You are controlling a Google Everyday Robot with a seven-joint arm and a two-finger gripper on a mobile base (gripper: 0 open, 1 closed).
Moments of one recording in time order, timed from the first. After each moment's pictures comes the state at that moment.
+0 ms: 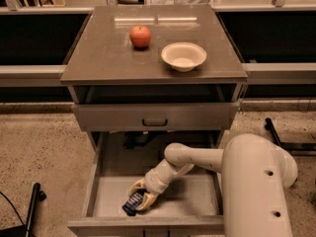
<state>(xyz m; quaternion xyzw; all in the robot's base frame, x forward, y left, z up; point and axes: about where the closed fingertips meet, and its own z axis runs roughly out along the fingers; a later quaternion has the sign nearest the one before) 0.468 0.079 0.350 -0.77 0.45 0.39 0.22</state>
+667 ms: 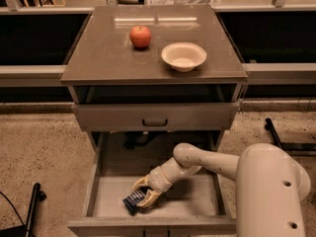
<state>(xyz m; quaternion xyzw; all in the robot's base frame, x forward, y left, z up) 0.478 0.074 0.374 -0.74 0.45 0.41 0.28</state>
